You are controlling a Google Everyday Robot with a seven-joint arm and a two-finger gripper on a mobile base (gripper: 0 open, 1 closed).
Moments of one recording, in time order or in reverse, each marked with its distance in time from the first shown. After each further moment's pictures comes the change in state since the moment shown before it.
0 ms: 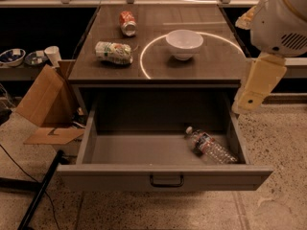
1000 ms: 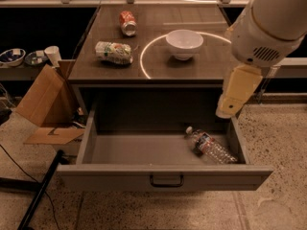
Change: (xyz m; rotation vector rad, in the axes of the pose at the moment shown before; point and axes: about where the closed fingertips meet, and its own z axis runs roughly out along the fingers) arm -0.006 -0.001 0.032 -0.004 0.034 0.030
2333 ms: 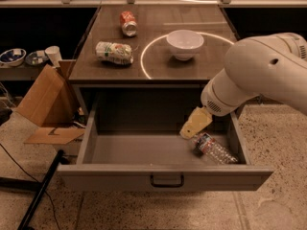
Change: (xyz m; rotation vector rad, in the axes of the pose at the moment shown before) arm 0.019 0.010 0.181 -0.011 -0.047 0.421
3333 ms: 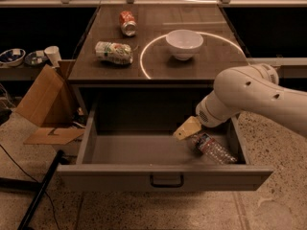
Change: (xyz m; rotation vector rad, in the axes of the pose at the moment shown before) arm 0.028 -0.009 0.094 -0.046 0.032 0.328
